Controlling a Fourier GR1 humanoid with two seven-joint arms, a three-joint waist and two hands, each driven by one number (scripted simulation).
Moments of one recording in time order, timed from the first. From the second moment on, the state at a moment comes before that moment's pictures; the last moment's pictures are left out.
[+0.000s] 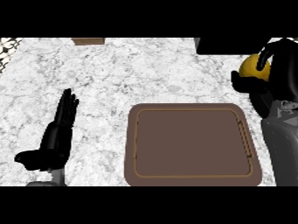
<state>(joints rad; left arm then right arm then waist) 0.00 0.08 -0.11 -1.59 0.04 0.20 -0.13 -0.53 -0.21 -0.01 -1.68 1.31 0.14 0.62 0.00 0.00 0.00</state>
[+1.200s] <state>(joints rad) -0.01 0.07 -0.08 -1.58 0.03 0.17 -0.13 -0.58 -0.49 -0.37 -0.86 1.07 -0.06 0.21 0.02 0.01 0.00</state>
